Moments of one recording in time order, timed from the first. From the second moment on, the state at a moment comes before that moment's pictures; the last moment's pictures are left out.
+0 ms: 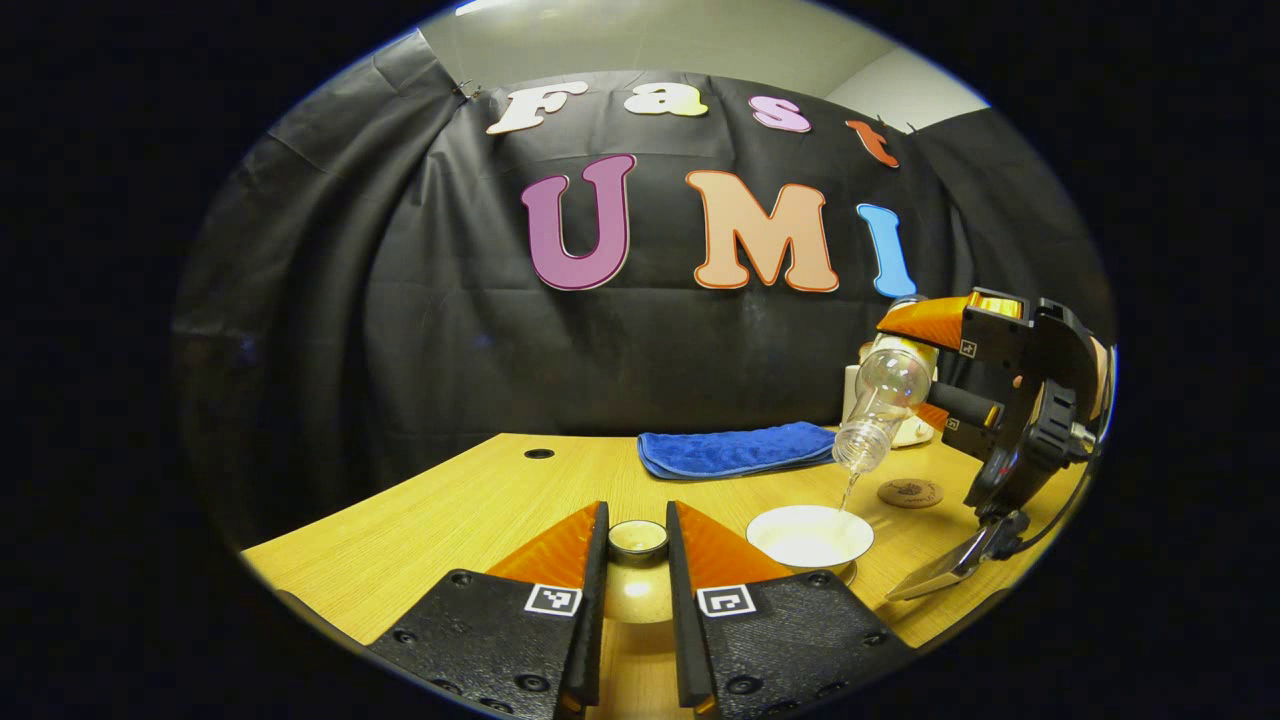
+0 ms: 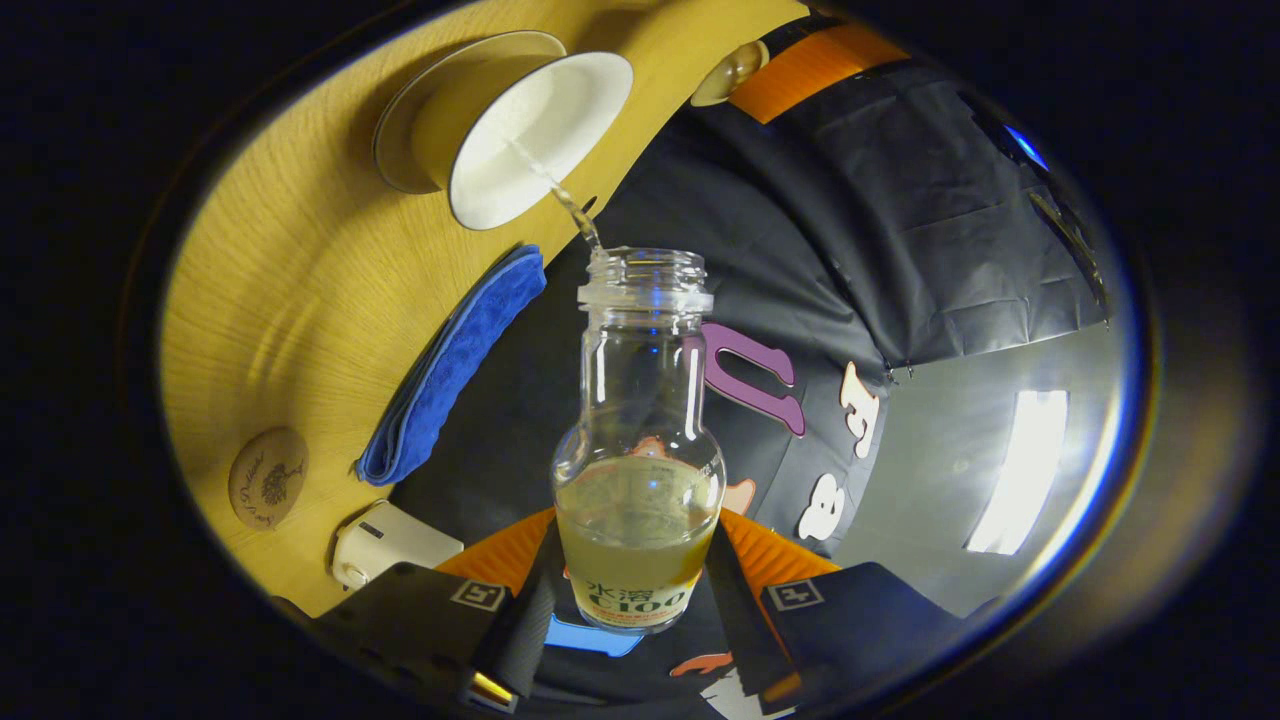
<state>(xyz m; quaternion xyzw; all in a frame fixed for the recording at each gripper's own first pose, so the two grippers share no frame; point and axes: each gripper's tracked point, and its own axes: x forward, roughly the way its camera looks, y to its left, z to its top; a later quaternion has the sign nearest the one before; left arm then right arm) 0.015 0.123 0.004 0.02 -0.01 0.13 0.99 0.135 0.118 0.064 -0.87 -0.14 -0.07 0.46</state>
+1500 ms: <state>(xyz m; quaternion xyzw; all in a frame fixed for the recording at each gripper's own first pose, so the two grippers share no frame) 0.015 0.122 0.004 0.02 -0.01 0.13 0.99 0.145 0.029 -0.005 -0.21 0.11 0.01 0.97</state>
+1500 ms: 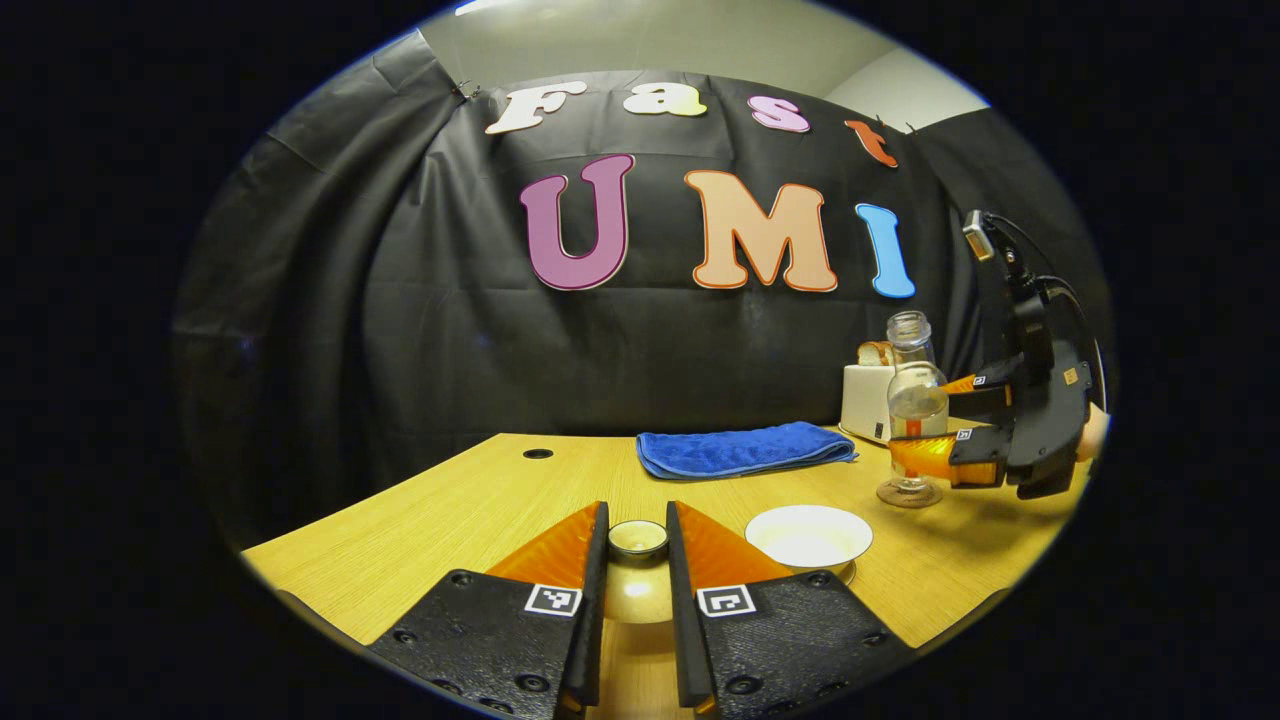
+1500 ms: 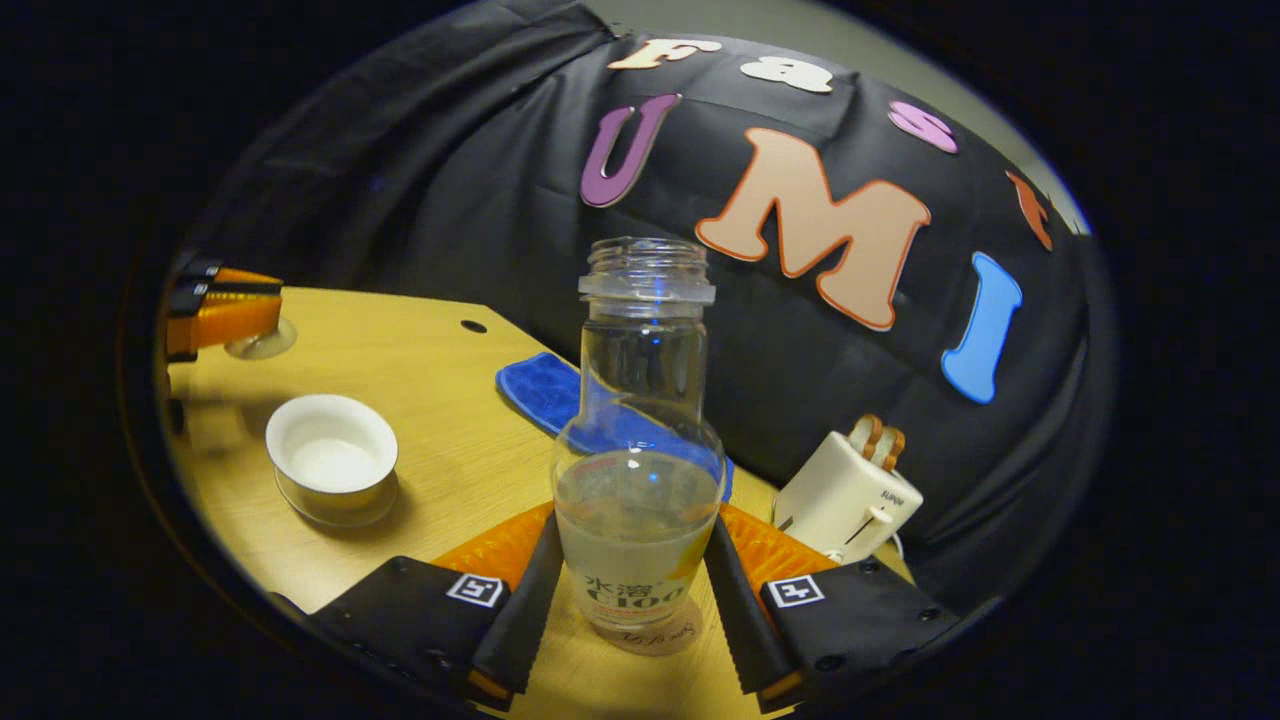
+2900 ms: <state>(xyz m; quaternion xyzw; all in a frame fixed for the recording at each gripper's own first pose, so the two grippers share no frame) 0.014 0.124 0.002 0.02 -0.01 0.13 0.99 0.152 -0.039 -0.039 -0.01 0.14 -0.02 0.99</state>
